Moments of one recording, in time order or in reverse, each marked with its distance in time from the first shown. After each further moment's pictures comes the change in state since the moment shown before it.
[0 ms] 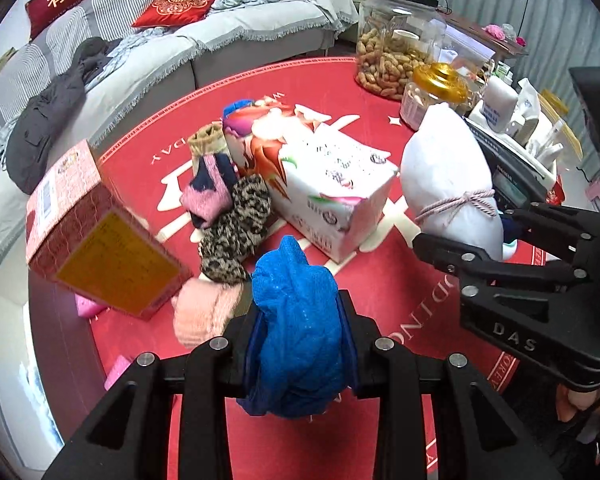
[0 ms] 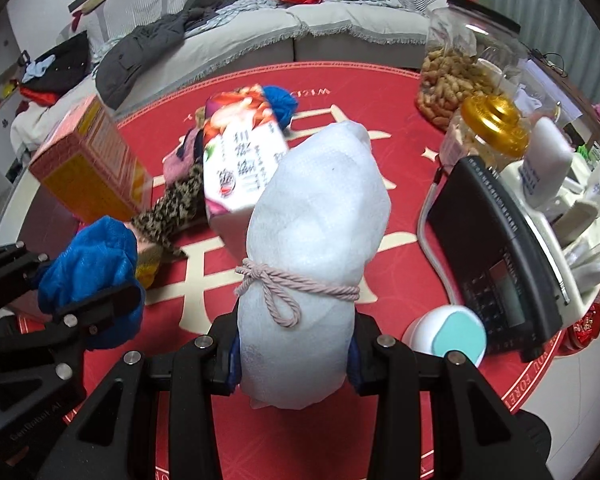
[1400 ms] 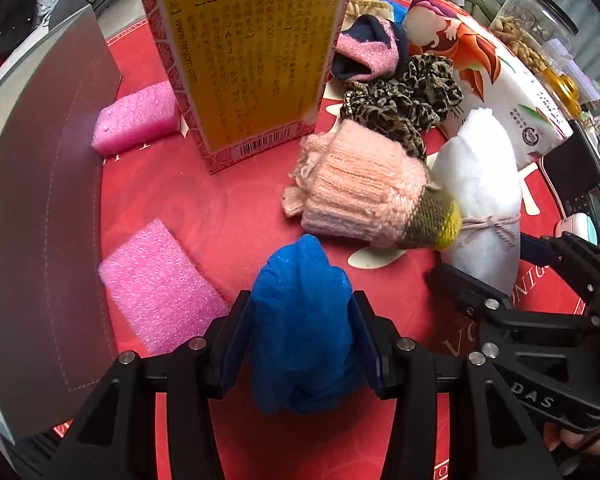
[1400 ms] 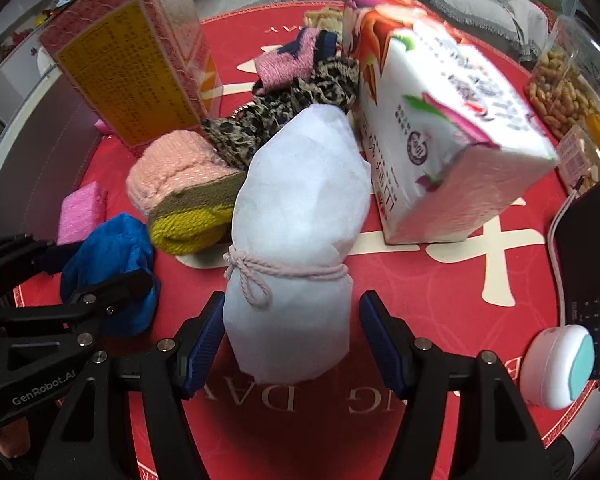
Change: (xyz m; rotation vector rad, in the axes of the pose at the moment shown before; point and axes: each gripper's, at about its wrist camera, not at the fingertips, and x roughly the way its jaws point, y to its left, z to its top) left arm 0.066 0.108 -0.073 -0.343 0.215 0.006; right arm 0.081 0.092 -0.020 -0.182 0.203 0.078
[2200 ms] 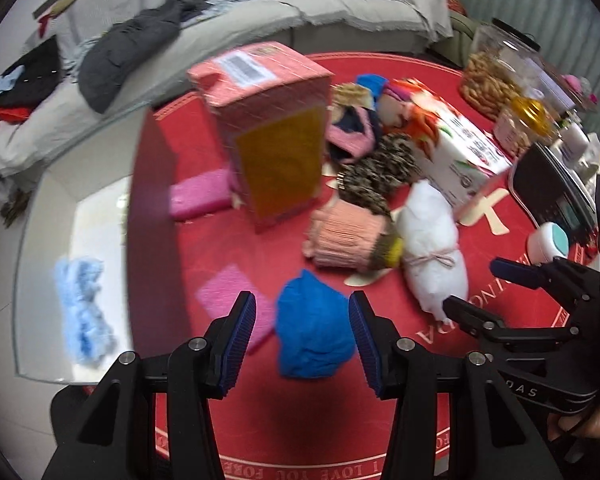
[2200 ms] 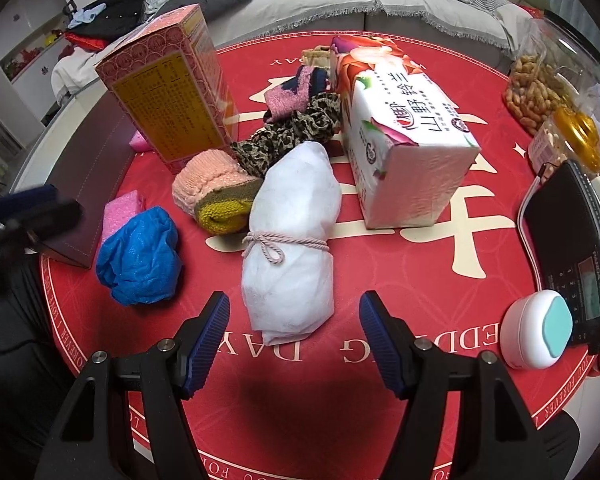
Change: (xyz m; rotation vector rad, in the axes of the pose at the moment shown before) left arm -0.087 -0.014 -0.009 0.069 -0.174 0.089; right arm -0.052 -0.009 -0.026 0.011 -0.095 0.039
